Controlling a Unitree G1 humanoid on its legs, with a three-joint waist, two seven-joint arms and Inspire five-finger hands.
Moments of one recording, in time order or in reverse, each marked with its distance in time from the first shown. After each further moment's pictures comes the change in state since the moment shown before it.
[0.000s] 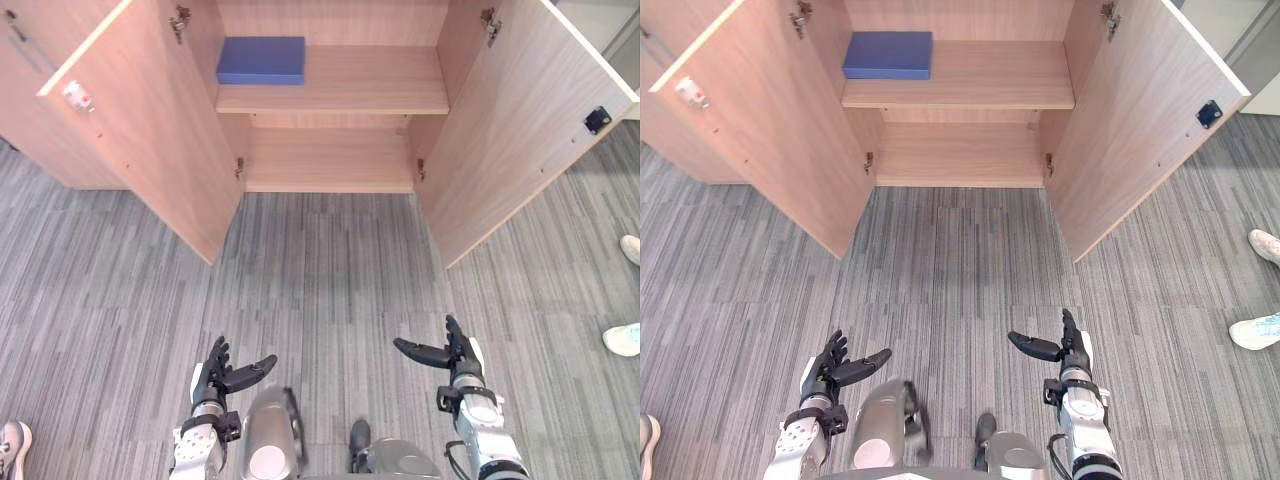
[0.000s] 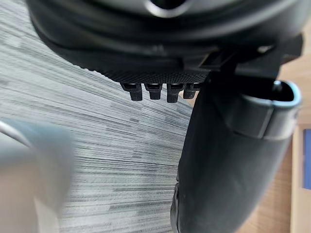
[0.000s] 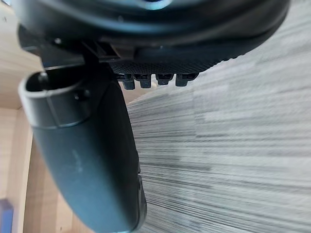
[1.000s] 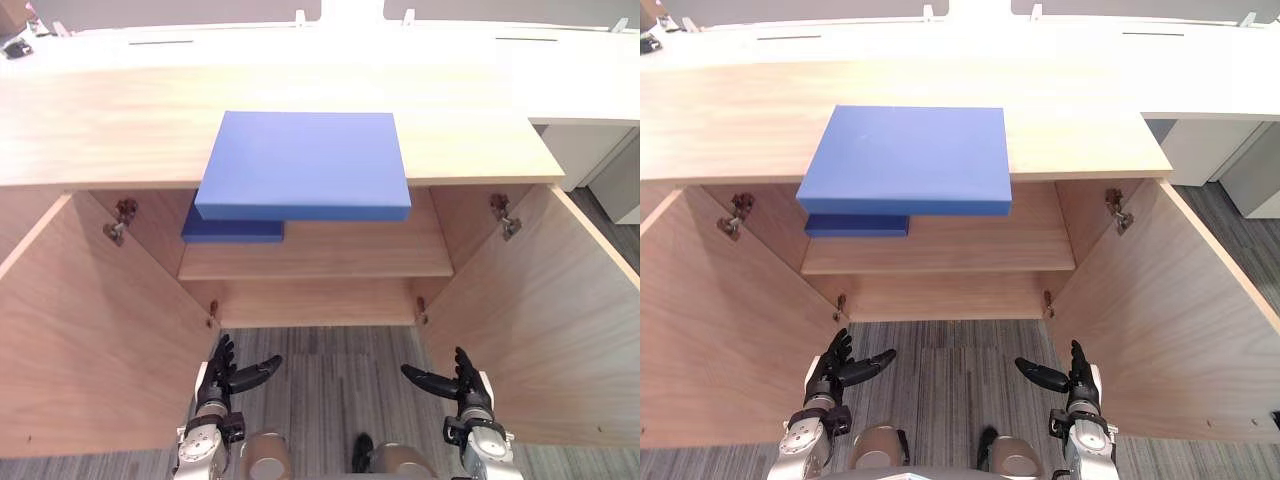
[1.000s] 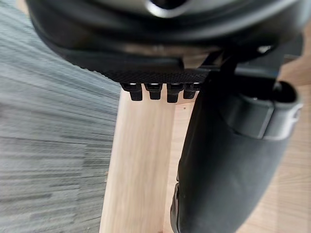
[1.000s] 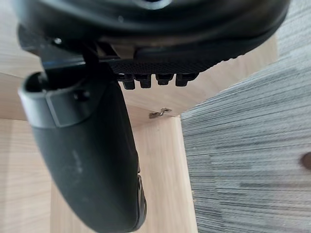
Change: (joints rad) left arm -0.013 -0.019 -0.011 -0.052 0.039 0.013 -0.003; right arm 0.169 0.027 -0.036 -0.073 0.009 0.010 0.003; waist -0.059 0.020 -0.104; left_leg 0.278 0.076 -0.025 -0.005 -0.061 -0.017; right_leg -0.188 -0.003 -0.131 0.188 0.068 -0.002
